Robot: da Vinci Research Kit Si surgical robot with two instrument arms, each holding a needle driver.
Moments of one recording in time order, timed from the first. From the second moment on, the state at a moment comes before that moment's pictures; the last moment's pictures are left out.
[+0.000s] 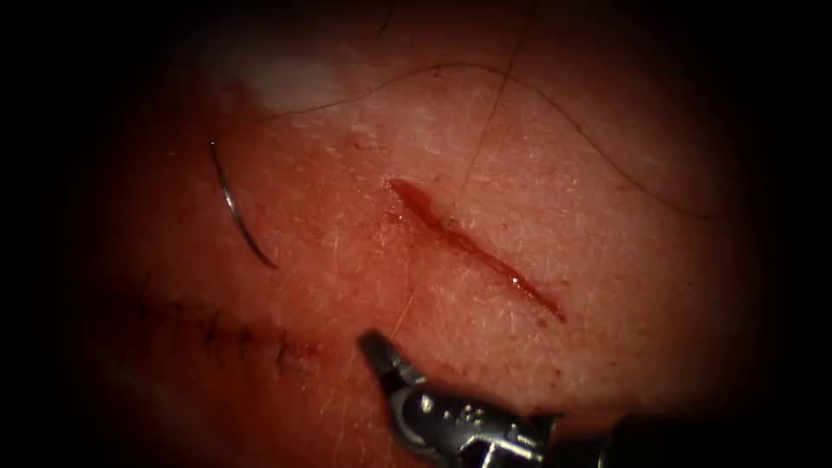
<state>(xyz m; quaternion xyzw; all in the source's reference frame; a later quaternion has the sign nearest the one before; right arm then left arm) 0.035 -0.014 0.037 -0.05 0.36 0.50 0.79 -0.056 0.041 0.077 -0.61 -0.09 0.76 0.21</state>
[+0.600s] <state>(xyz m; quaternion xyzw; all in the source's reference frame) 0.037 -0.016 0.037 -0.03 0.35 0.49 0.80 -0.057 0.041 0.077 -0.61 -0.09 0.76 0.21</state>
